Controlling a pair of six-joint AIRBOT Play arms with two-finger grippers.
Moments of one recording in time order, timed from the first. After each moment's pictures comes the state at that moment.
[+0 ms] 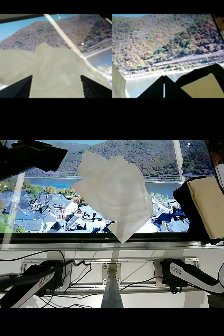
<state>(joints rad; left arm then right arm) -0.08 -0.93 1.30 0.86 -0.91 -1.03 -0.20 -1.19 1.71 -1.60 1.13 1.58</state>
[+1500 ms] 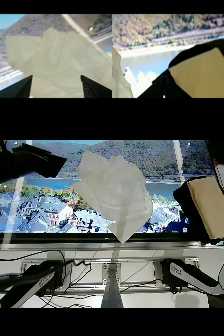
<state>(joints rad) -0.06 -0.93 1.30 1.02 -1.00 -1.03 -0.20 -1.17 1.55 -1.60 1.27 1.57</state>
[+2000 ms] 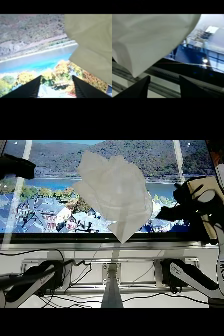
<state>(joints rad) 0.15 -1.02 1.30 1.29 -1.03 -1.08 -0.20 -1.12 0.71 -0.96 1.29 1.26</state>
